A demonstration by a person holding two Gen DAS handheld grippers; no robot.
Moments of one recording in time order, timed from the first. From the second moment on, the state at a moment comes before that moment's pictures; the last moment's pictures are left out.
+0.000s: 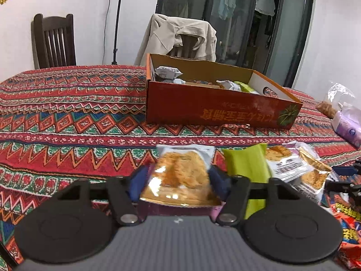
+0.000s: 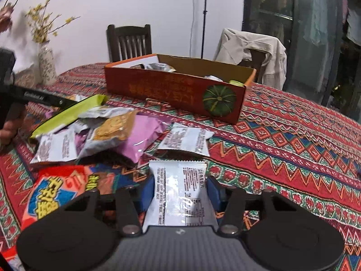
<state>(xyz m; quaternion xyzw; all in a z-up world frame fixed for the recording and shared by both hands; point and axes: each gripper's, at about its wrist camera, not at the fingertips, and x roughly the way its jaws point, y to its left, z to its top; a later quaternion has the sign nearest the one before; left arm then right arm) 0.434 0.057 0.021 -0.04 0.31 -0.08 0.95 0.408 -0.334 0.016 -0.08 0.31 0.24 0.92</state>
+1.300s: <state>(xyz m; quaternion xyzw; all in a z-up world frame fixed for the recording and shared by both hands) 0.277 0.078 0.074 -0.09 0.23 -0.08 0.96 0.303 -0.347 0.070 -0.05 0.23 0.20 0.95</state>
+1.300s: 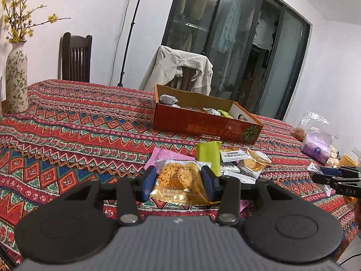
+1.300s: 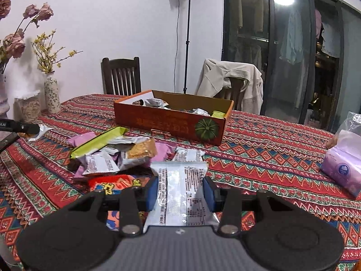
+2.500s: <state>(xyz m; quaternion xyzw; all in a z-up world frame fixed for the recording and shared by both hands) 0.760 -0.012 0.078 -0.02 0.38 -0.06 0.92 0.797 -0.223 0.055 0.03 0.46 0.18 0.87</state>
